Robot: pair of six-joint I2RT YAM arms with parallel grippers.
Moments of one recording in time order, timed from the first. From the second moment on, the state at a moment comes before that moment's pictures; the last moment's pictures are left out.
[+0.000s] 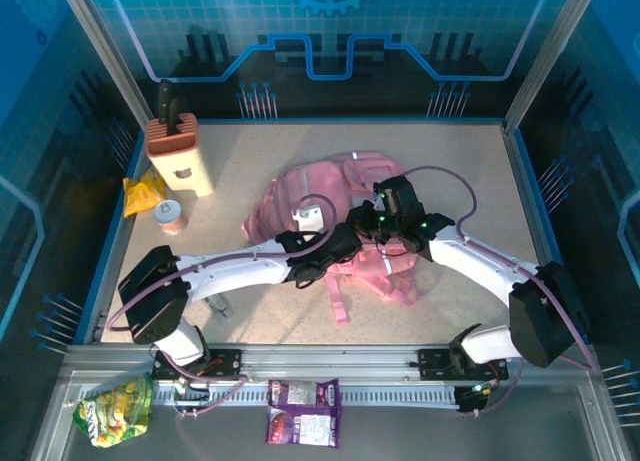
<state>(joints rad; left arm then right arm) -1.00 1.63 1.14 -0.61 -0.61 -1.18 0.56 1.38 0.88 -0.17 -0.30 1.02</state>
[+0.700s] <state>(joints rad) -0.99 1.61 1.14 -0.68 -0.65 -1.16 0.56 1.38 0.85 -0.10 -0.34 1.04</state>
